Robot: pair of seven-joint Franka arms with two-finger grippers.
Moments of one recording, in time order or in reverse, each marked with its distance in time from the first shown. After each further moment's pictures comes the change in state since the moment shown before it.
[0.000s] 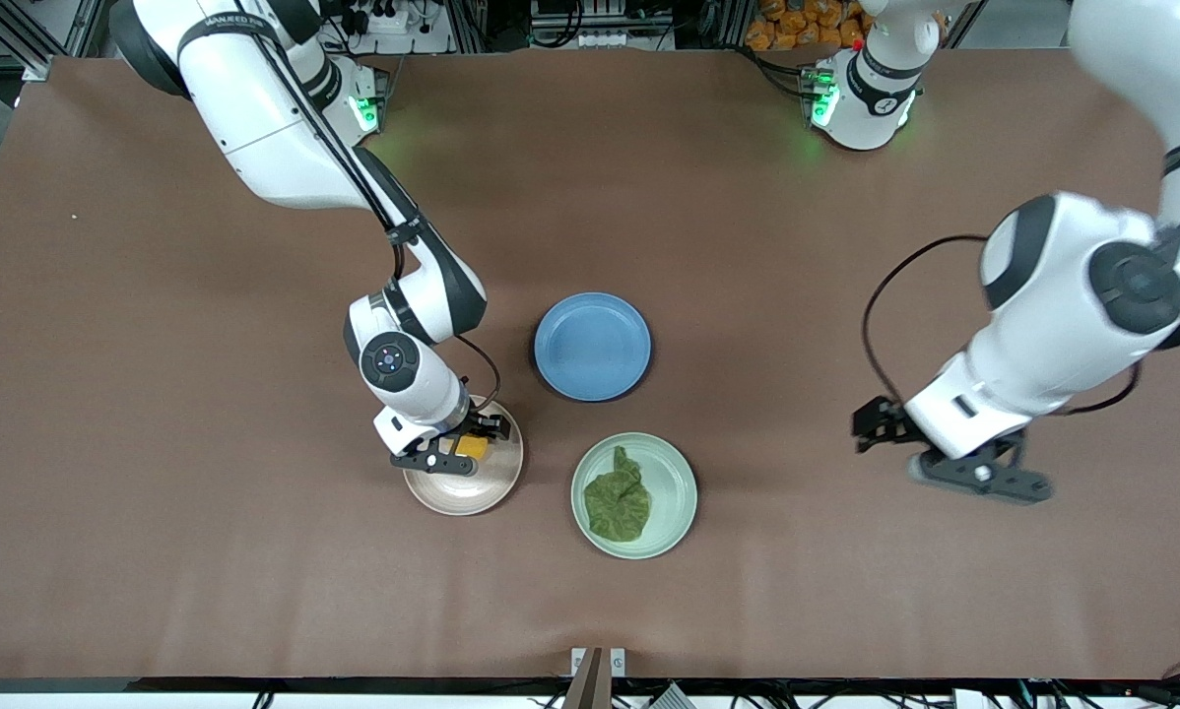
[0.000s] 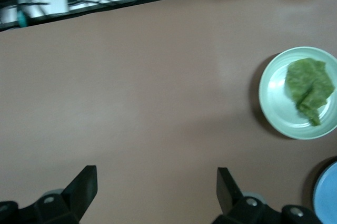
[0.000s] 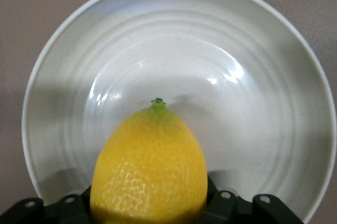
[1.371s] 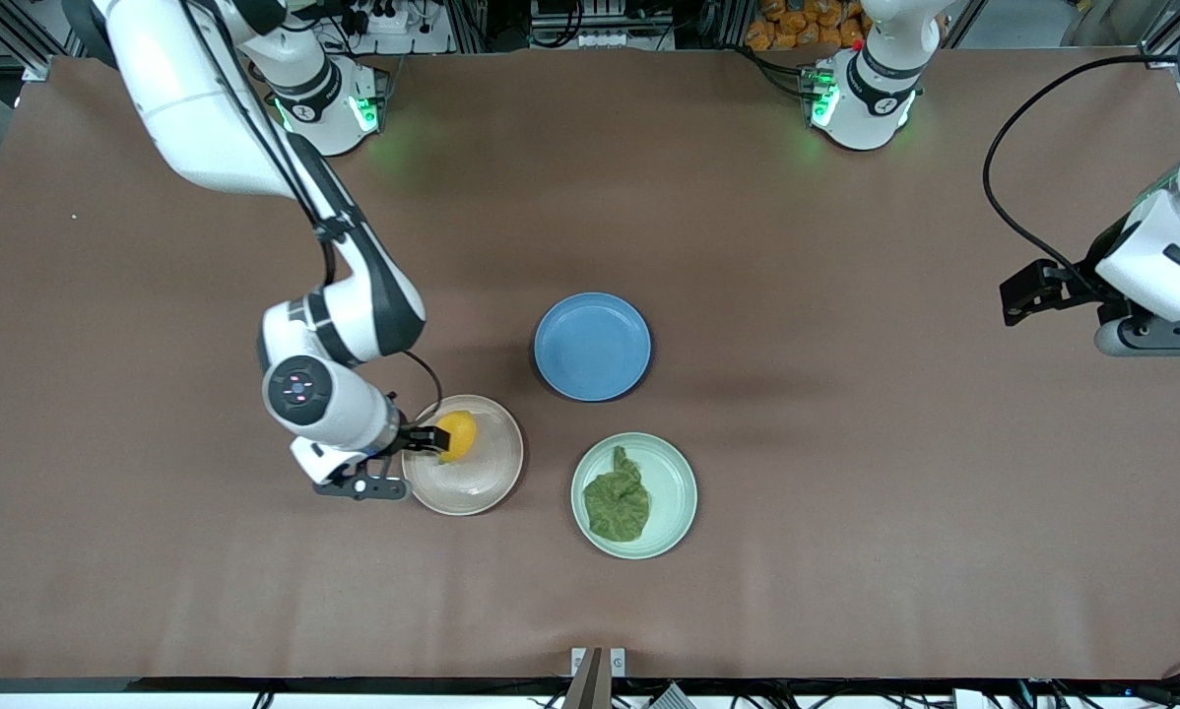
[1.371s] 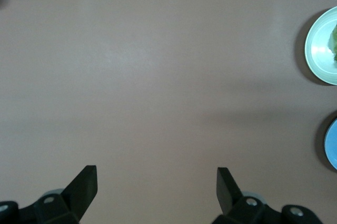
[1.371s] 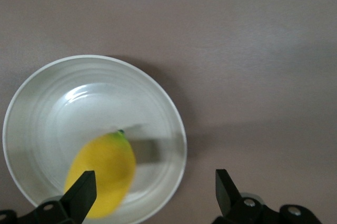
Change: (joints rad) left arm 0.153 -0.304 0.000 -0.002 -0.094 -0.425 -0.001; right arm -0.110 -0.089 -0.013 0.110 -0.008 -0.296 -0.172
